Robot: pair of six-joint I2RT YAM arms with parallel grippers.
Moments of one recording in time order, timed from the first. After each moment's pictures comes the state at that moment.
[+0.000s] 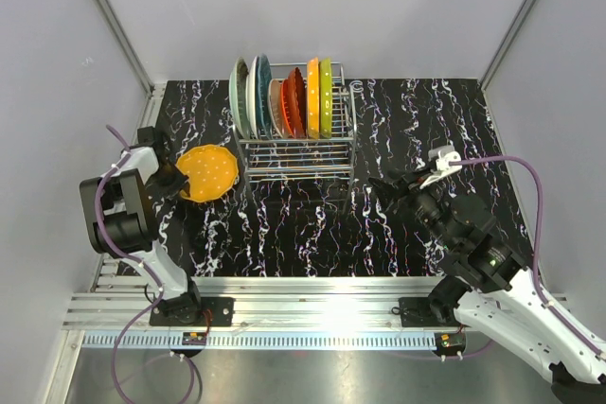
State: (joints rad) left arm 0.26 1.74 1.08 -0.65 0.01 -0.54; right arm 0.74 0.54 0.69 -0.15 0.19 0.30
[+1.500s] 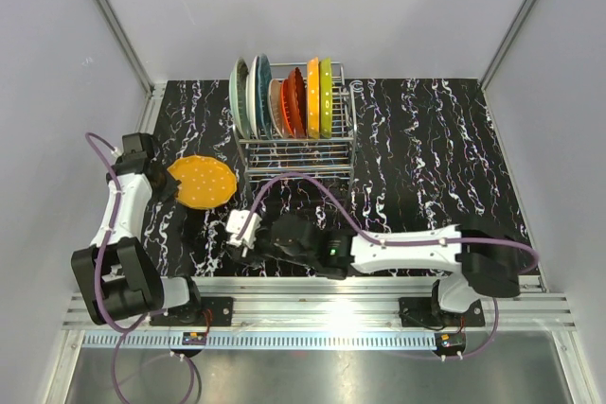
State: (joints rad) left arm 0.26 1.31 0.94 -0.72 -0.04 -0.50; right arm 1.37 1.54 1.03 0.25 0.12 -0.18
